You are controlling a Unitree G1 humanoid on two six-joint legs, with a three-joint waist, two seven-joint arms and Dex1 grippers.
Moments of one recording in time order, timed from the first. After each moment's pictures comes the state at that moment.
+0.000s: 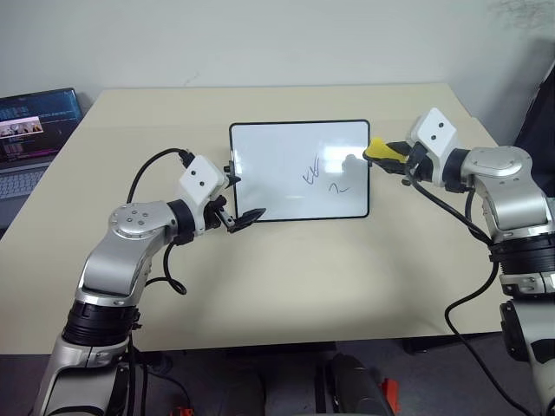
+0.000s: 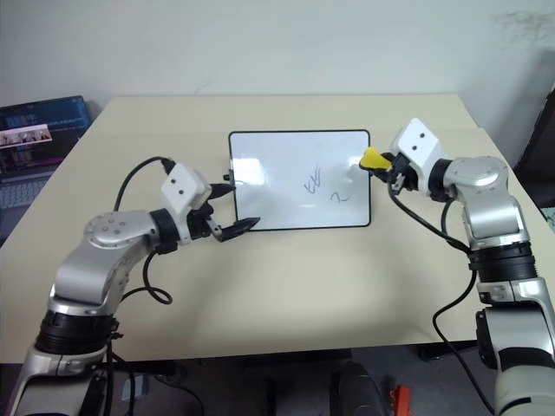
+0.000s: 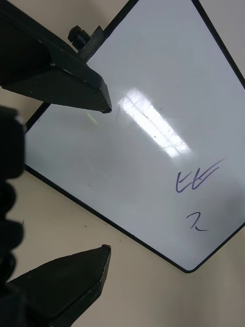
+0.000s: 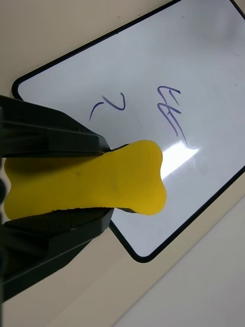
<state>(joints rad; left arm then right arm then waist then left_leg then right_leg) -0.47 0.67 -0.01 -0.20 -0.26 0.56 -0.78 -0.84 -0.67 0.07 0.26 0.03 0.30 0.93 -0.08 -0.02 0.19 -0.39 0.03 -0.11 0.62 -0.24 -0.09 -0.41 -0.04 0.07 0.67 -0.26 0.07</state>
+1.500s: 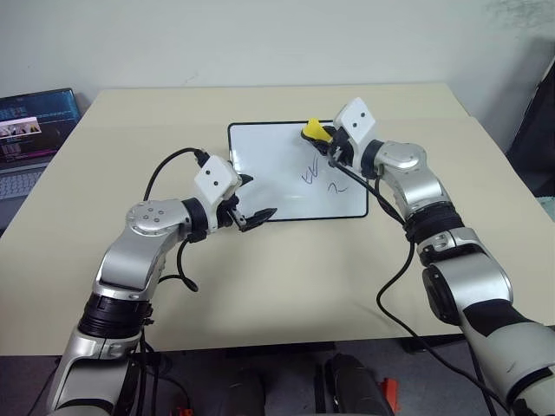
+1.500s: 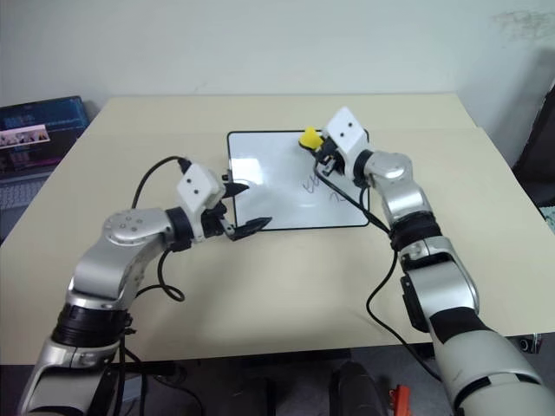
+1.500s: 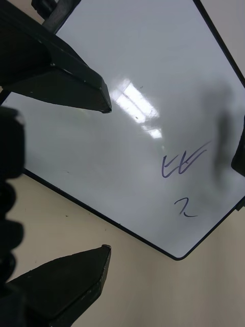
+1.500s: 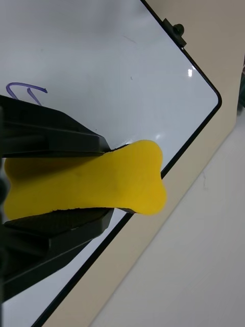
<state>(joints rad) -0.51 0.62 -0.07 -0.15 -0.24 0.52 -0.78 -1.16 -0.27 0.12 0.90 -0.06 -0.08 0.65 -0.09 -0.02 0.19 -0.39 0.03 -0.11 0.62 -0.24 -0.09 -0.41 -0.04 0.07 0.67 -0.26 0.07</state>
